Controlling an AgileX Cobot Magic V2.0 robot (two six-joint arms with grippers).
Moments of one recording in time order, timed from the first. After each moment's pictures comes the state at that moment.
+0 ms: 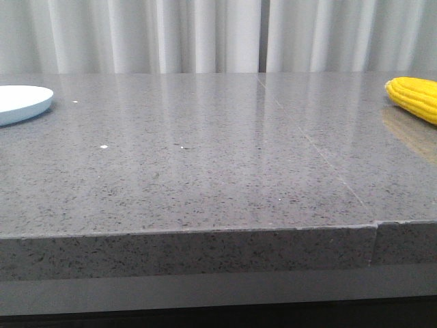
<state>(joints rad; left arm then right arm) 0.01 0.65 -0.71 -0.03 0.59 0.08 0.07 0.72 -0.68 -0.04 0.60 0.13</state>
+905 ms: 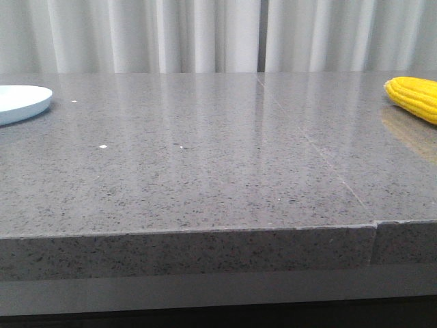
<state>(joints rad) 0.37 1.52 -1.22 -0.44 0.79 0.44 0.07 0.72 -0.68 -0.04 0.60 0.13</state>
